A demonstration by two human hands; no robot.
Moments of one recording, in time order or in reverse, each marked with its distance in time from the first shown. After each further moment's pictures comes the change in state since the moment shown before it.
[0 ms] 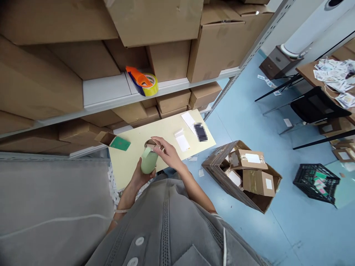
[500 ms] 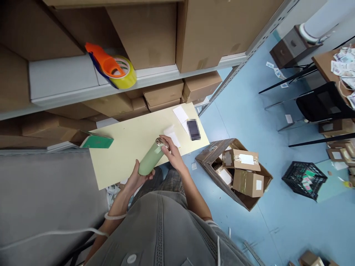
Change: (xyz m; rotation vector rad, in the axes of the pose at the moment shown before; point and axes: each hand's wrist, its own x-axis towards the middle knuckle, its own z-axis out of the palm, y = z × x) left_hand 0.043 -0.030 0.046 0.185 0.031 -0.056; right_hand -0.004 0.073 -0.078 0.142 0.085 0.169
